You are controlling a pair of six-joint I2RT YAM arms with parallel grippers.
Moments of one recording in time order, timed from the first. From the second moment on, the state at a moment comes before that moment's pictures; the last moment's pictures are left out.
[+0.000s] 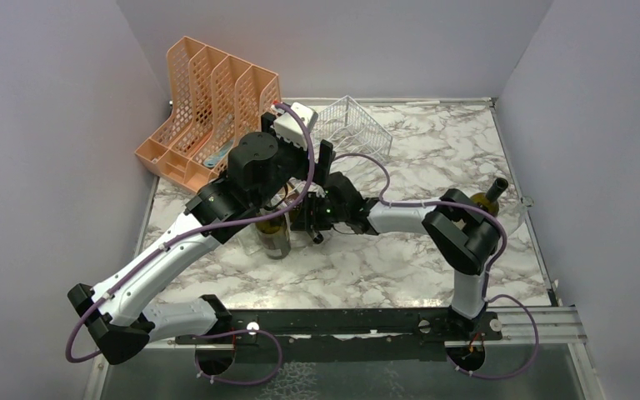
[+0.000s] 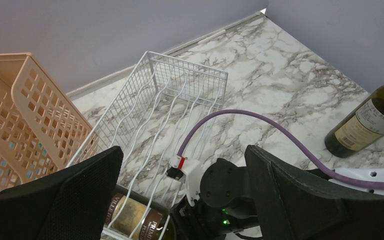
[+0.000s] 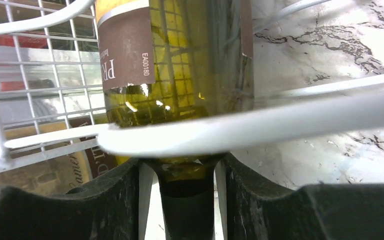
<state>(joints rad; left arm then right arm) -0.83 1.14 1.30 -0.30 -0.25 -0.04 0.84 1.90 1.05 0.23 -0.25 0.74</state>
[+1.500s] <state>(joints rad) -0.83 0.97 1.45 -0.35 -0.55 0.05 0.92 1.40 1.02 0.14 -0.35 0.26</state>
